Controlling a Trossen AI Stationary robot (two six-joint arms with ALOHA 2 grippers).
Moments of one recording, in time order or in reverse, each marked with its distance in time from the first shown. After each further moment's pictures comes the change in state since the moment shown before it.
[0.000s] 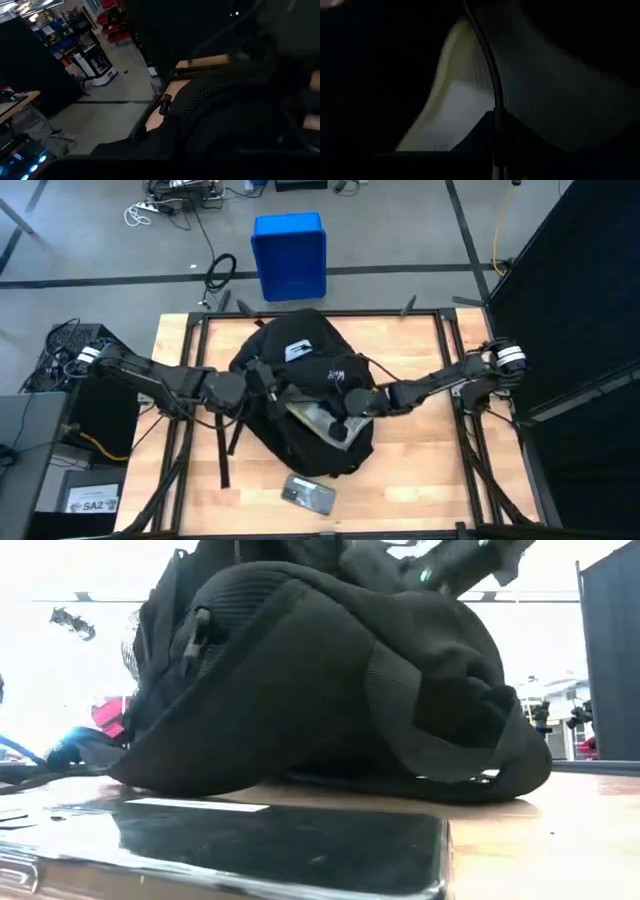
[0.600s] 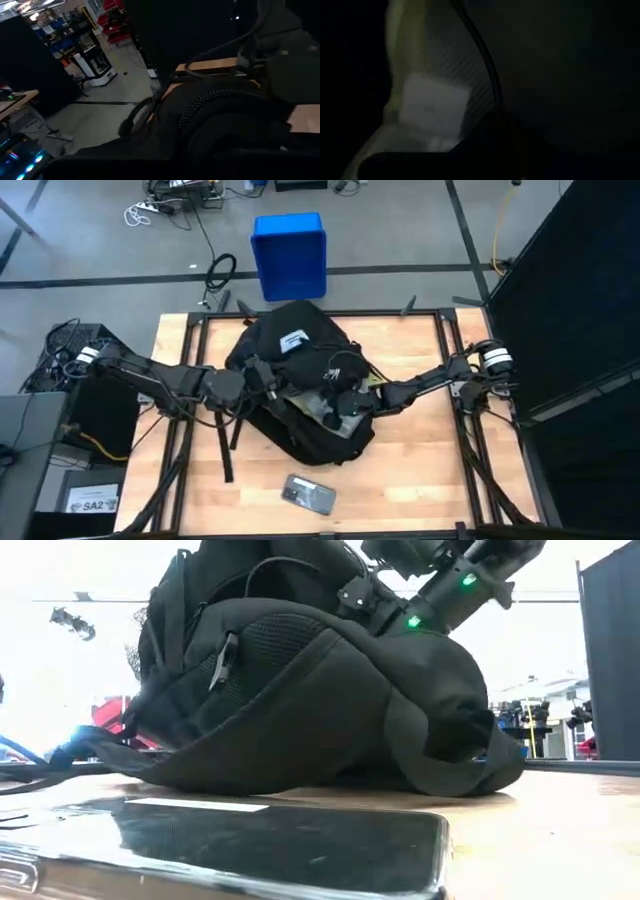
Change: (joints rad) left arm 0.008 -0.001 0.002 0.008 0.014 -0.014; right arm -0.026 0.074 -0.006 0.002 0.228 0.027
